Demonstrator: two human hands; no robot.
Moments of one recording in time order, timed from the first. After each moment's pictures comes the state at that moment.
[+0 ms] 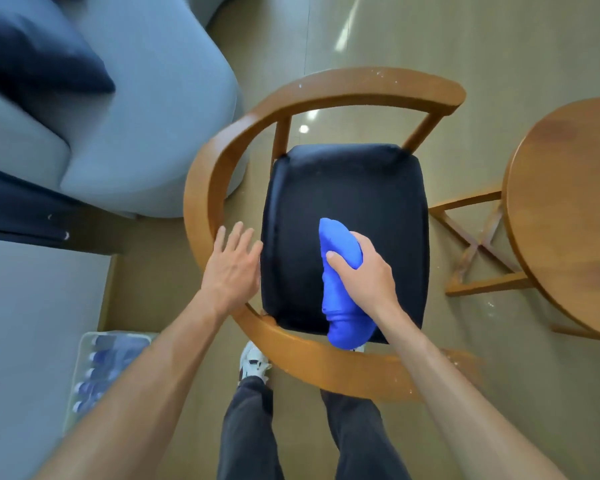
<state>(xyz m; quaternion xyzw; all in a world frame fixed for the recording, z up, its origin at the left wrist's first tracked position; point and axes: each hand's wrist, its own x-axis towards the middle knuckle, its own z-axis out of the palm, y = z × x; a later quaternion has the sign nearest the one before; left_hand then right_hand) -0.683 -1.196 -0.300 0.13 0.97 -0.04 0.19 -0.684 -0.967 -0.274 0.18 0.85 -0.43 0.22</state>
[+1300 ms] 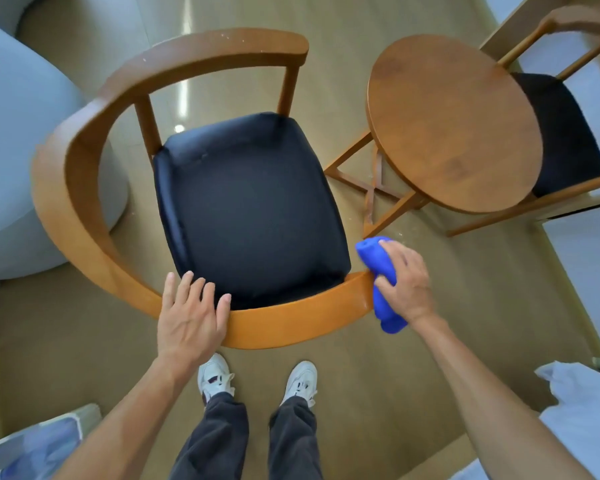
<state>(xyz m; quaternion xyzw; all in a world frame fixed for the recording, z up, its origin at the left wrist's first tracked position) -0.584 -1.163 -0.335 0.20 0.97 0.03 0.13 -0.514 -0.818 -0.308 0.19 0.97 -0.17 -0.01</state>
